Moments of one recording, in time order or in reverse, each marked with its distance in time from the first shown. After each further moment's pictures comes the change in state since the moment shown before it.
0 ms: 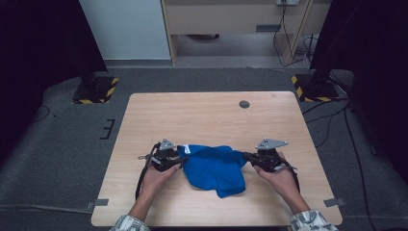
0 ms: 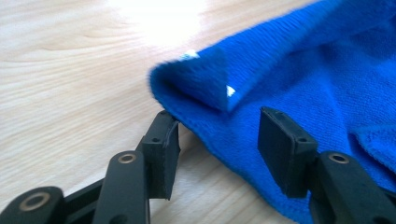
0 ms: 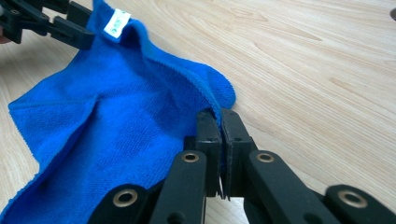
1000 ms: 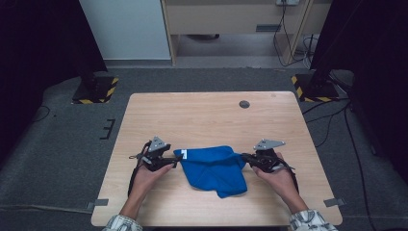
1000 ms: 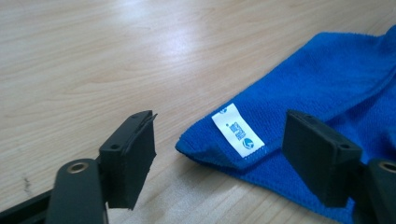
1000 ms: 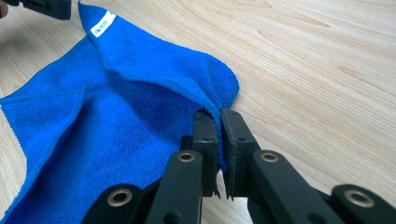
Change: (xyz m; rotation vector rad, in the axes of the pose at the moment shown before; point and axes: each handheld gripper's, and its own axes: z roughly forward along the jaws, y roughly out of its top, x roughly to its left) left arm 0.018 -0.006 -0.011 -0.090 -0.013 0.047; right arm 0.001 -0.004 0.008 0.036 0.003 0.007
